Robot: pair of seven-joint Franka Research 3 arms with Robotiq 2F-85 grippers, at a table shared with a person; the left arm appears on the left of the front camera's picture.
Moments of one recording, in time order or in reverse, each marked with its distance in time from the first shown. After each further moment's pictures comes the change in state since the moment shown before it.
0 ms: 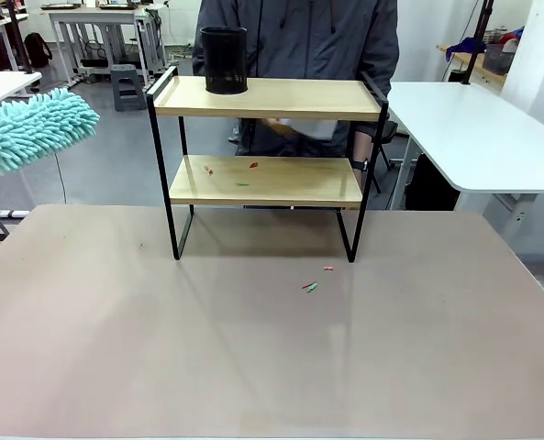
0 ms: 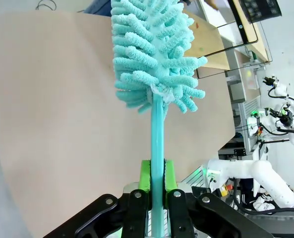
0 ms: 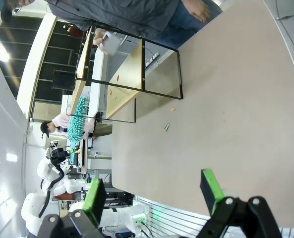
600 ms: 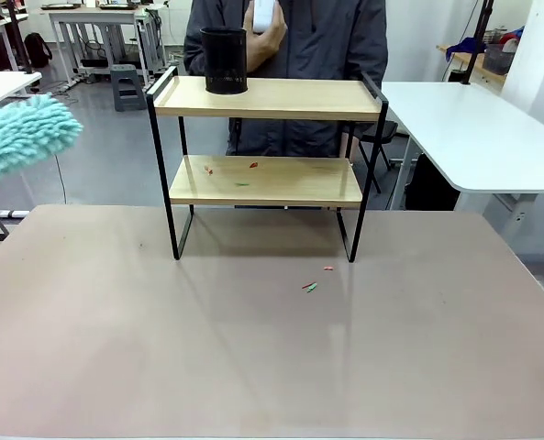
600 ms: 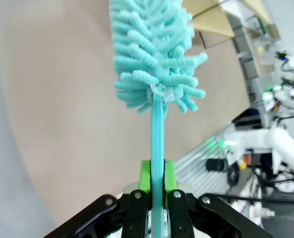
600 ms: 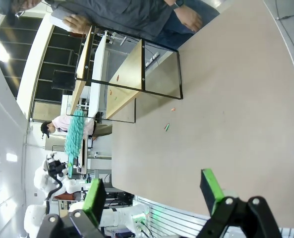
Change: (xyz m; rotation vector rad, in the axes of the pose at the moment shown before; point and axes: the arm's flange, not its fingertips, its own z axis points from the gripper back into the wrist) left arm -0.076 -0.026 0.051 0.071 0.074 -0.114; right arm 0.000 0.000 0.000 -0.001 0.000 0.000
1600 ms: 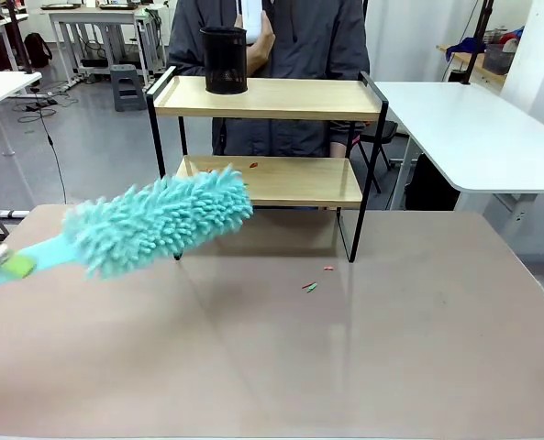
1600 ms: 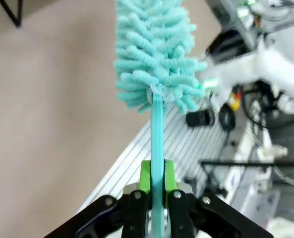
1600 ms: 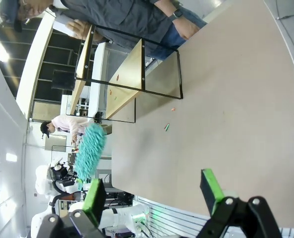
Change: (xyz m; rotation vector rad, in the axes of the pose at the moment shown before) left arm -0.005 -0.143 -0.179 -0.166 0.256 -0.286; right arm 0.000 0.000 0.000 0.000 0.000 0.000
